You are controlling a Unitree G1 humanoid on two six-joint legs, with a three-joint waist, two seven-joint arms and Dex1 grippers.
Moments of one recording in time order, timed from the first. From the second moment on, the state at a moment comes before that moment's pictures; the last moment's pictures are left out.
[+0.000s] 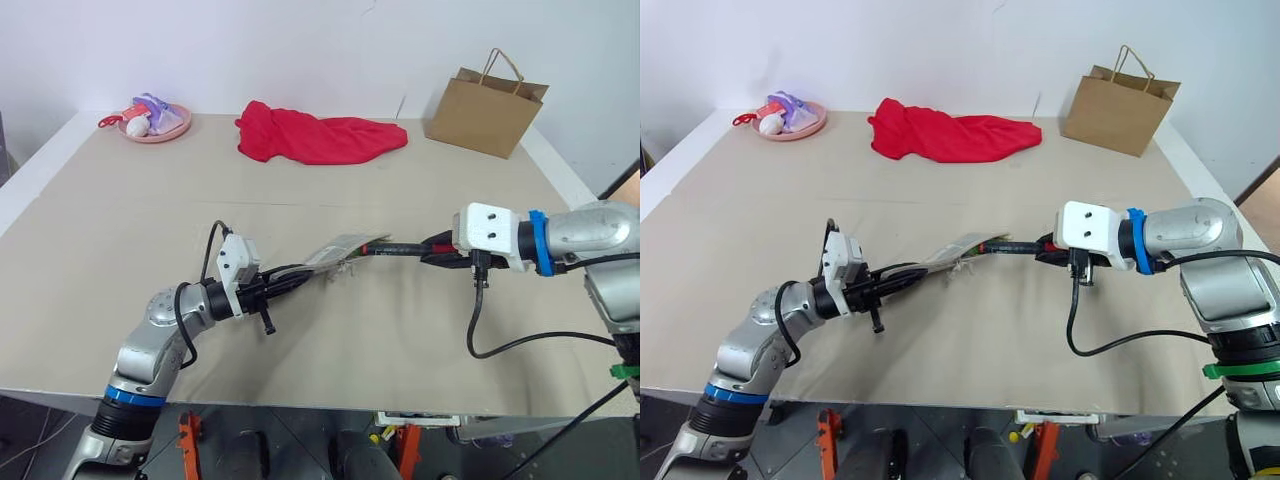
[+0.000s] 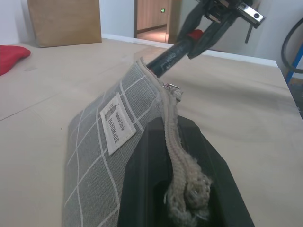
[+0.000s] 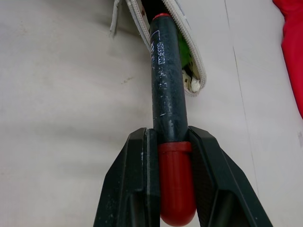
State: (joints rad) left arm -0.31 0.40 -0.08 -0.17 -0.47 0.28 -0.93; right arm -0.63 -1.00 0.15 -0.05 0.09 0.19 1.22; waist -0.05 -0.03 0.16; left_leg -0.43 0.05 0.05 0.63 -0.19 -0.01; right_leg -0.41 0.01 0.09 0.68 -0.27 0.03
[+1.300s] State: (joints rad) left arm -0.29 0.41 -0.08 -0.18 -0.47 0.28 -0.95; right arm -0.56 -0.72 0.22 -0.04 0.04 0.20 1.15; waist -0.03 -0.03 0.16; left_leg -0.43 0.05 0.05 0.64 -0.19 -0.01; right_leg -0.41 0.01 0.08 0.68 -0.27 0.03
